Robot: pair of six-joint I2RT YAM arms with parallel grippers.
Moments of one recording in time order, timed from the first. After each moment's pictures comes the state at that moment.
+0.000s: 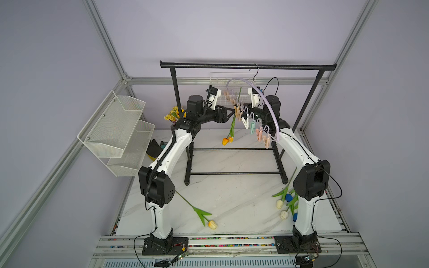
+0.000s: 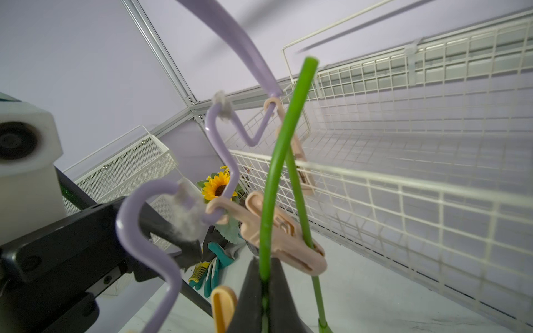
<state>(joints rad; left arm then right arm) -0.35 1.94 2.05 -0.26 0.57 -0.28 0.30 2.01 1.99 -0.03 -0.56 0.37</state>
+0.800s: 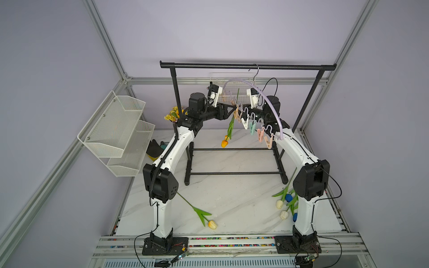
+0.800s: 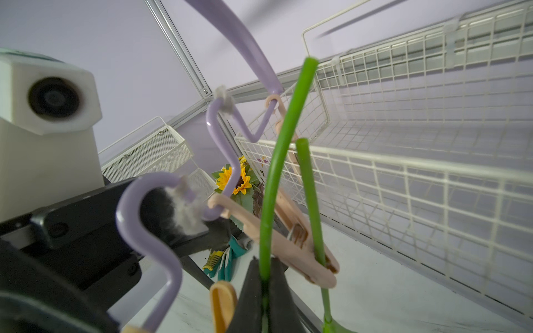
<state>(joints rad) -0.36 2.03 2.16 -0.27 0.59 -0.32 0.30 2.02 1.99 -0.02 -0.63 0.39</state>
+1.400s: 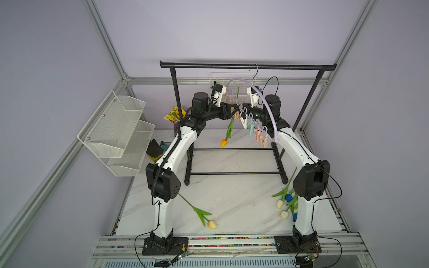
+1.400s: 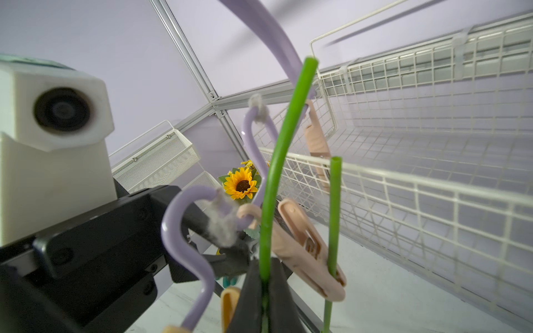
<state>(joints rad) -0.38 2.05 2.22 -0.27 0.59 -0.32 0.30 2.02 2.01 -0.03 -0.65 0.40</state>
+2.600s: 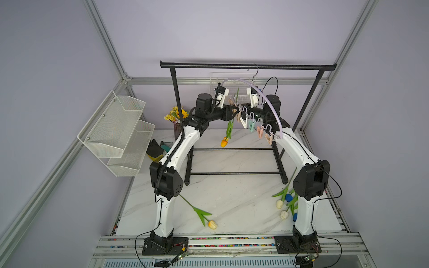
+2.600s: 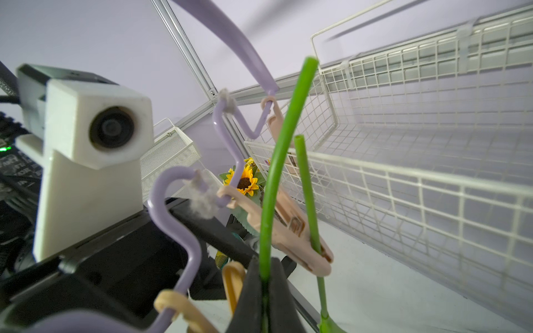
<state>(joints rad) -0.40 2.10 2.26 -0.33 0.56 -0.31 0.30 2.02 2.01 -0.04 -0.65 0.40</state>
